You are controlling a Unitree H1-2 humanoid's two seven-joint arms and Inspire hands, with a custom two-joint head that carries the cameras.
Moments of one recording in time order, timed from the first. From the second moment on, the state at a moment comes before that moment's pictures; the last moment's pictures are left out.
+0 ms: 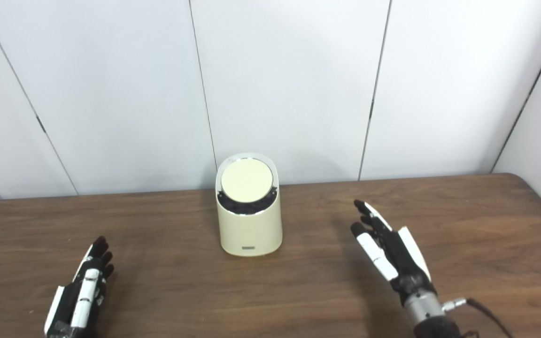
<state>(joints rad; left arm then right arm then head) 0.03 0.11 0.15 -0.05 -0.16 -0.08 -0.05 -0.12 -0.16 -0.08 -0.16 -0.21 0.17 0.11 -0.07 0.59</state>
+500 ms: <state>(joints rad) 0.05 0.10 0.14 -0.07 -0.17 -0.06 -0.05 -0.08 -0.11 -0.10 -0.09 -0.09 0.08 0.05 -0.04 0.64</state>
